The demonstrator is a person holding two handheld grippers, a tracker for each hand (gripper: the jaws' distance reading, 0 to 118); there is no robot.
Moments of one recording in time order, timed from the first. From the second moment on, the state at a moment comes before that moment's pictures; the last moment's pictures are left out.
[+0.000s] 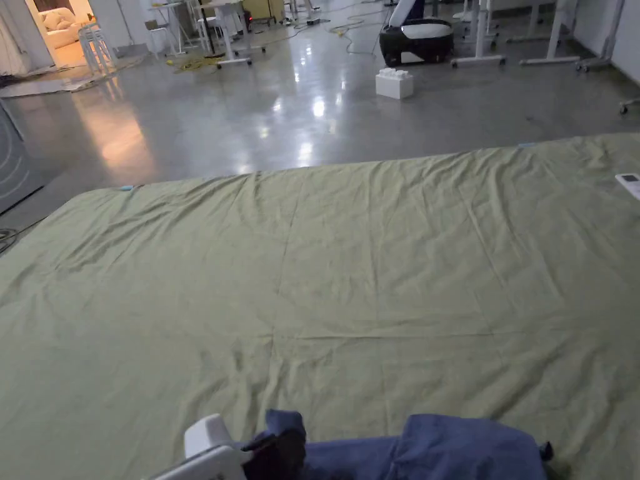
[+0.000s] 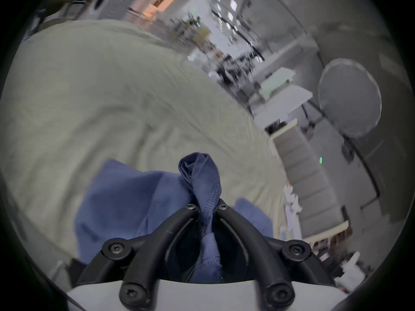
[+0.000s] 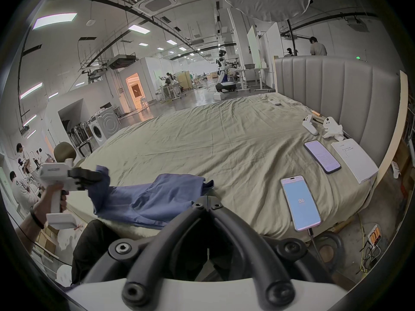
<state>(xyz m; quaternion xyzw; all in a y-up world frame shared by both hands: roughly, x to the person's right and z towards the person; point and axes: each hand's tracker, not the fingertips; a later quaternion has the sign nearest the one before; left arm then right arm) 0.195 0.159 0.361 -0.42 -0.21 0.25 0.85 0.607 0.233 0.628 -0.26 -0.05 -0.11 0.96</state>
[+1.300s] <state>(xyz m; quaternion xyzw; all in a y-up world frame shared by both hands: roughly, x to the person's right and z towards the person) 0.112 0.158 0.366 -0.40 -0.23 0.29 0.84 0.625 0.196 0.651 -0.32 -0.04 -0.14 0.94</state>
